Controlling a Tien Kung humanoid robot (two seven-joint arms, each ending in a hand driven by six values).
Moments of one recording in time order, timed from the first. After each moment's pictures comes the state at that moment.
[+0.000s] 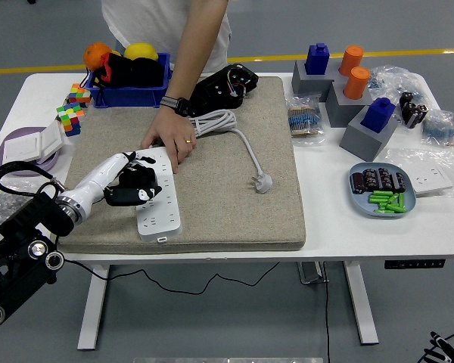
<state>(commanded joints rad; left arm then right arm) -0.32 0.40 -0.92 -1.38 1.62 0.07 0.21 0.09 -0.11 1.71 0.21 -1.21 0.11 0.07</state>
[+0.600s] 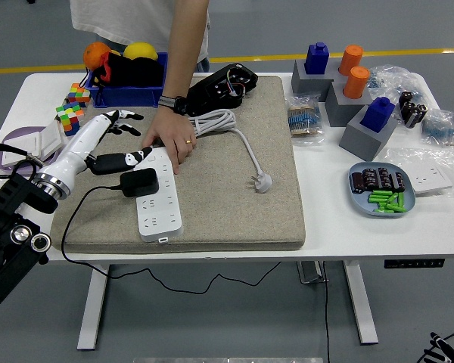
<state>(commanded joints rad) -0.30 0.37 -1.14 -1.40 1.66 0.16 0.07 0.09 -0.10 1.71 0.21 -1.21 0.11 0.07</state>
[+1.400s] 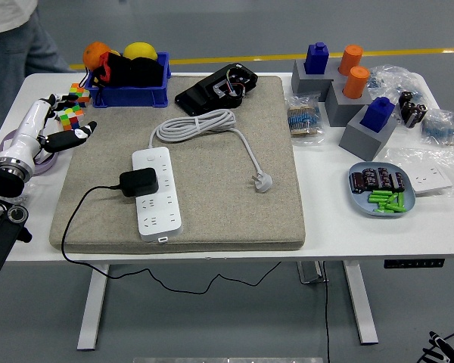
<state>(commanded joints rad) -0.31 0.25 -1.40 -1.30 1.74 0.10 0.21 0.09 -0.10 1.71 0.21 -1.21 0.11 0.07</state>
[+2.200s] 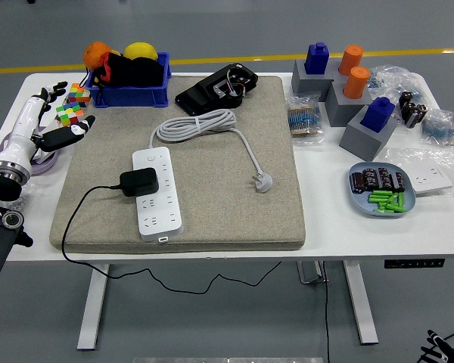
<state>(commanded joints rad) -0.28 0.26 -1.41 -1.34 1.71 0.09 0.18 0.10 -0.10 1.69 0.21 -1.19 0.12 0.07</state>
